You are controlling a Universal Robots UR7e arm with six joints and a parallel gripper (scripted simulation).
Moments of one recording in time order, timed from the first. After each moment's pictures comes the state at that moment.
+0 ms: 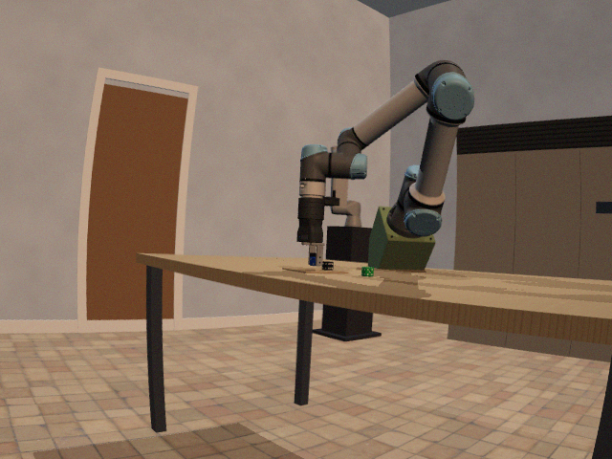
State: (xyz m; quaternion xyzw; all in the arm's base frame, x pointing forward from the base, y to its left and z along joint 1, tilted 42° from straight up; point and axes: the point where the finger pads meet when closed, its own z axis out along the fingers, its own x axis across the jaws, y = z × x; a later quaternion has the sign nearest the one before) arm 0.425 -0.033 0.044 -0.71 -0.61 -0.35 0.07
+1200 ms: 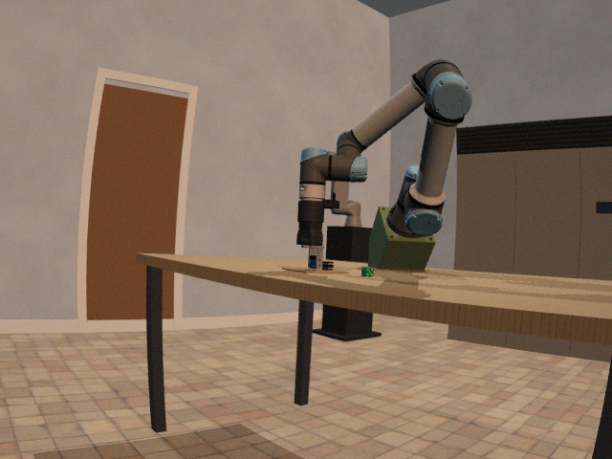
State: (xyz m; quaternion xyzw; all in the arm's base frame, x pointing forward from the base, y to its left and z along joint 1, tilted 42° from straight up) arm 0.429 -0.029 0.038 -0.71 -0.61 -0.35 0.07
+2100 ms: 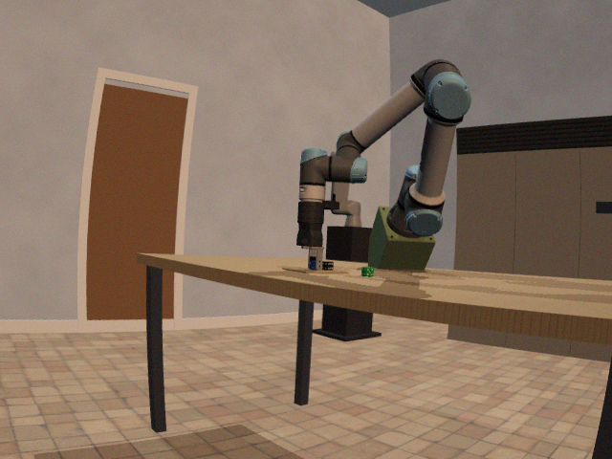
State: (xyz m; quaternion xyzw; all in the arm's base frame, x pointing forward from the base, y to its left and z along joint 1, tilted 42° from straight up) arm 0.430 -0.028 0.035 -0.71 -0.61 -0.35 0.07
